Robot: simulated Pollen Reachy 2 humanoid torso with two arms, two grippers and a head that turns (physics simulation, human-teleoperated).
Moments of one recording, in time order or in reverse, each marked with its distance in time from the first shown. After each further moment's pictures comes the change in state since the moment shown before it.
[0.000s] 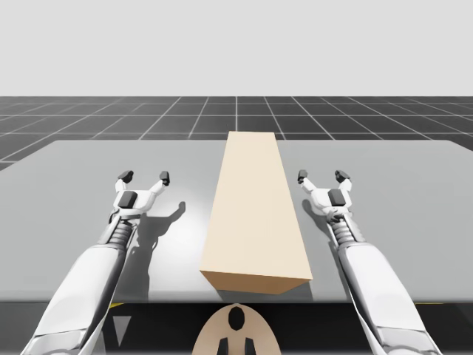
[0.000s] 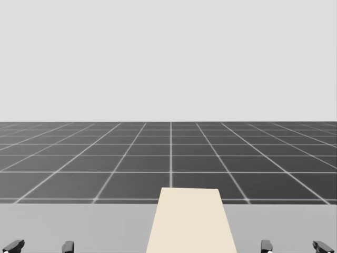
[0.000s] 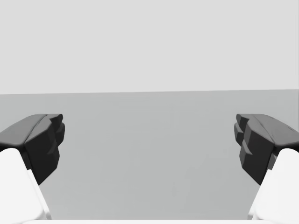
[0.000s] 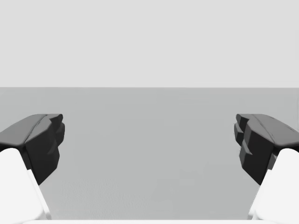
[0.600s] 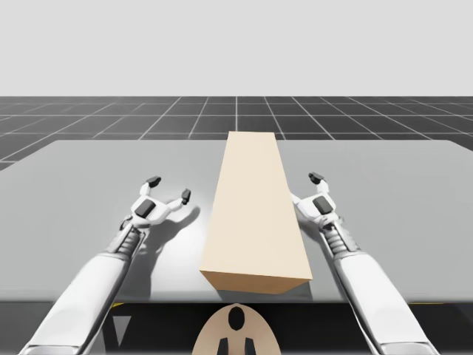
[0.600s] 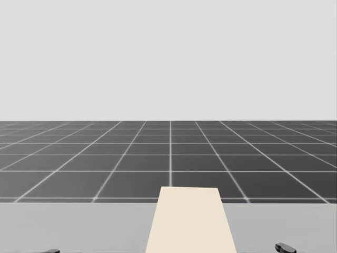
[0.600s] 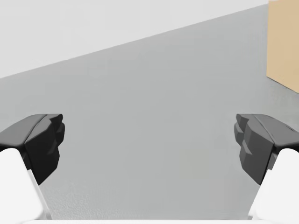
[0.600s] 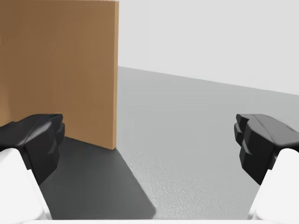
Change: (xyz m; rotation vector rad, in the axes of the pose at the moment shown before) left arm -0.011 -0.030 0.016 -0.373 0.109 -0.096; right arm -0.005 0.028 0.018 0.380 0.004 -0.029
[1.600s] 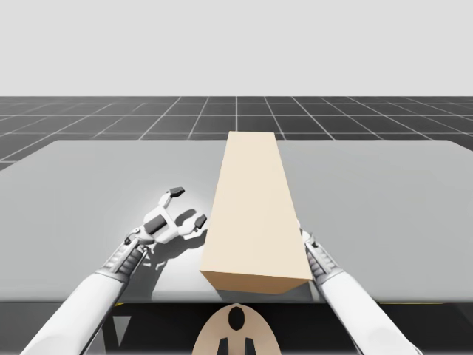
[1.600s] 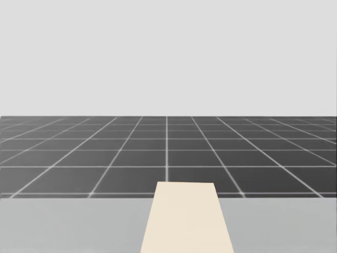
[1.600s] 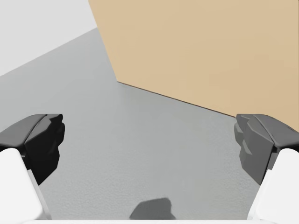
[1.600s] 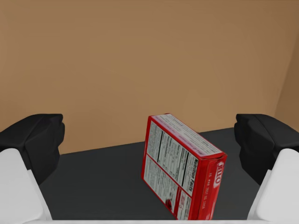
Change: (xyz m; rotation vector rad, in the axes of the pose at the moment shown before) left arm 0.000 -0.040 0.021 -0.422 -0.066 -0.068; right arm -0.033 0.082 0.020 0.698 -0.081 -0.108
